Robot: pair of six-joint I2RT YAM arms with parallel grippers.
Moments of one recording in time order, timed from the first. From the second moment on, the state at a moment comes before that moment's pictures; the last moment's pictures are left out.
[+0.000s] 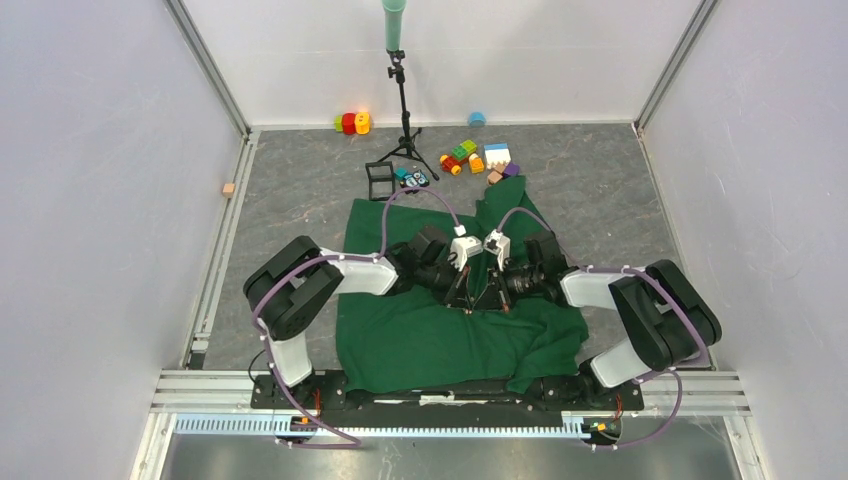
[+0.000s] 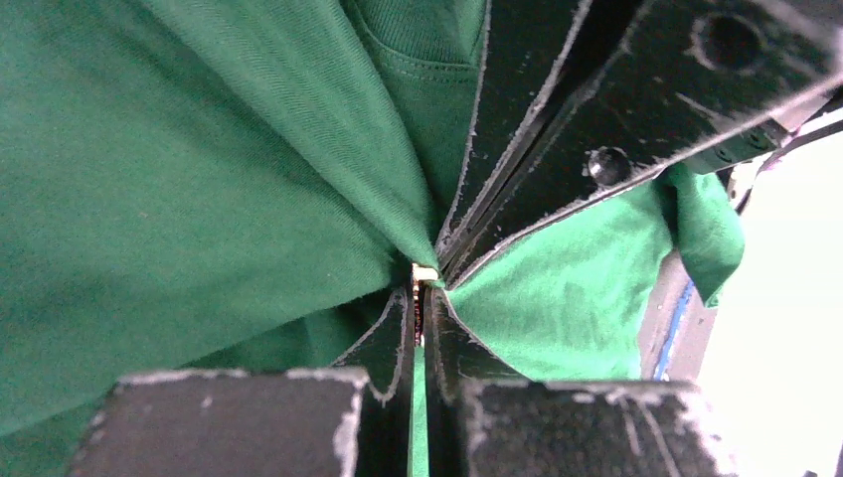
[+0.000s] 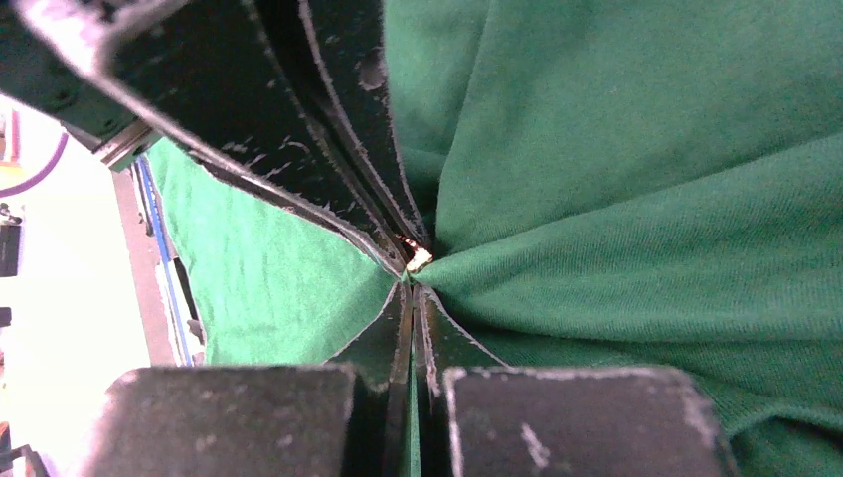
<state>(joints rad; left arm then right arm) -0.84 1.83 0.88 0.18 0.62 -0.27 0.42 1.52 0.45 0.23 -0.85 0.02</state>
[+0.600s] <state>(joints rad) -0.96 1.68 0.79 0.20 0.48 -0.23 0.46 1.32 0.46 -0.03 -0.81 0.02</state>
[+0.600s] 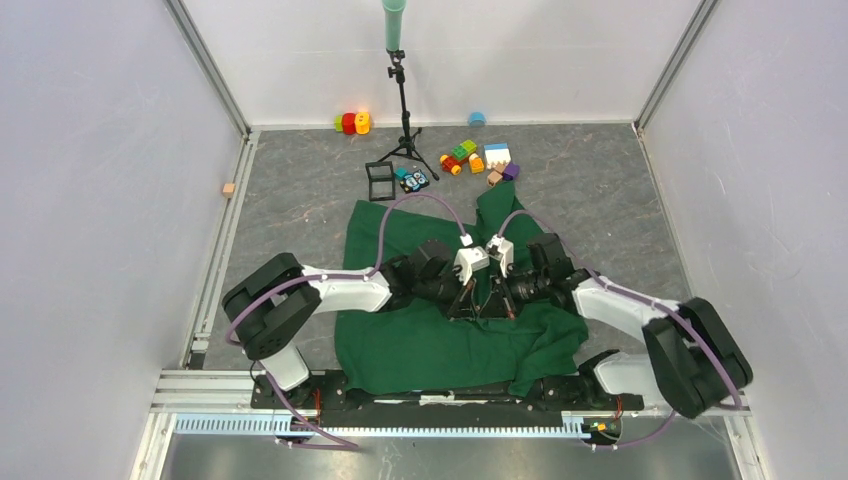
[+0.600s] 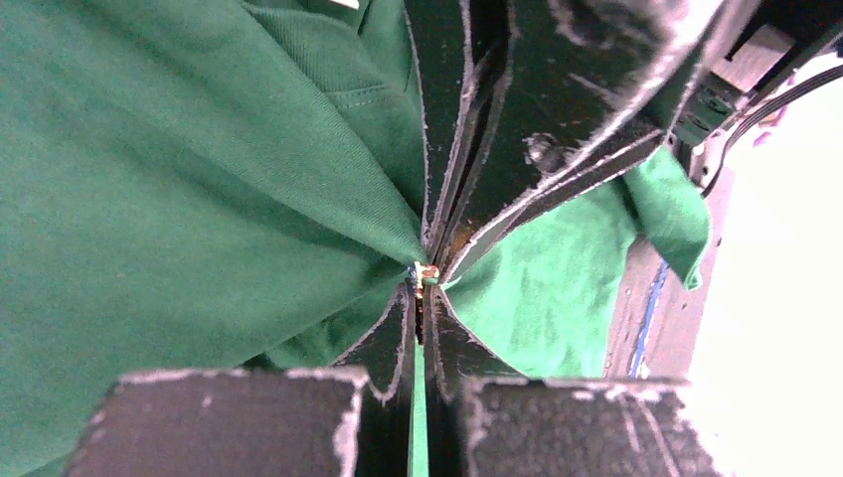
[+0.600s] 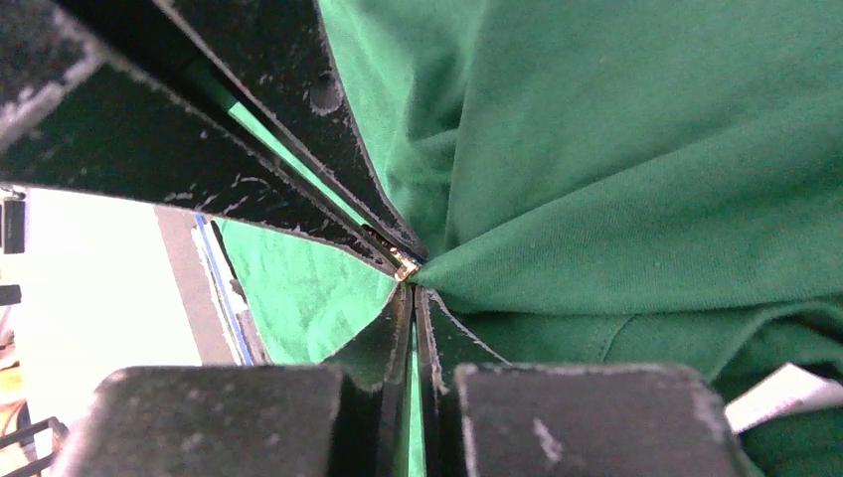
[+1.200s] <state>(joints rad) -0.94 1.65 0.70 0.53 0.64 -0.44 0.46 0.92 0.54 -0.20 -0.62 -0.04</state>
